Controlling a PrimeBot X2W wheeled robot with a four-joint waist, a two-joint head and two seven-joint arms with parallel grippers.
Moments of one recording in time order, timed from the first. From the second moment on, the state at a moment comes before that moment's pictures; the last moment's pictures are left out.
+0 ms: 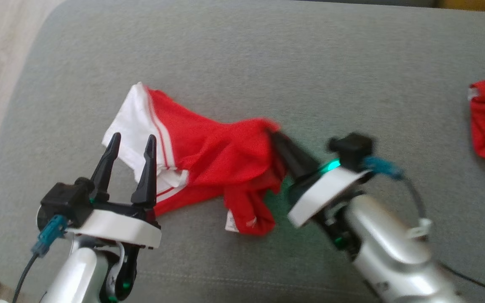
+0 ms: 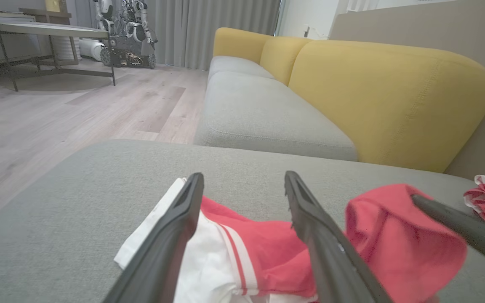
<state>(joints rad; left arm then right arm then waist) -0.13 0.25 -0.37 0.01 -0.43 0.12 -0.24 -0.47 -0.11 0.66 0.42 0.57 0.13 -0.13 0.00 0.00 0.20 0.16</state>
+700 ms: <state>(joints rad) -0.15 0.26 -0.38 -0.01 -0.43 0.12 -0.23 -0.31 -0.17 0.14 0.43 0.48 0.13 -0.01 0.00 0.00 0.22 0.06</state>
